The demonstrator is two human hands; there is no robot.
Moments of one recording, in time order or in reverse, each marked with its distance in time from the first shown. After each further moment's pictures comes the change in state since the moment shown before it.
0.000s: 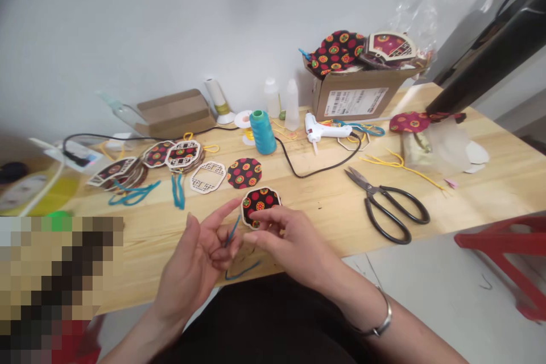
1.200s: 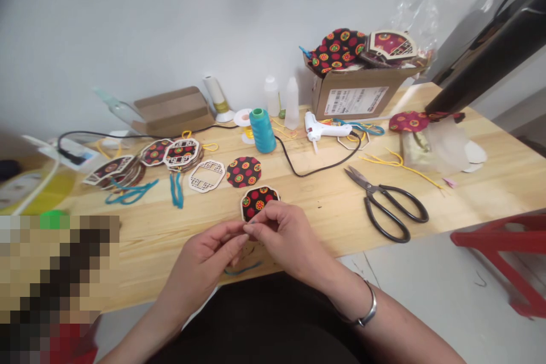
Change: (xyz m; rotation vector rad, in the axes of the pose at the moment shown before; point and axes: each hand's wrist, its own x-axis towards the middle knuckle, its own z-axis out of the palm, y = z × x) left_hand 0.001 -0.006 -0.004 0.599 0.020 0.087; right_hand 0.010 0.008 0.008 -0.074 0.108 -0.135
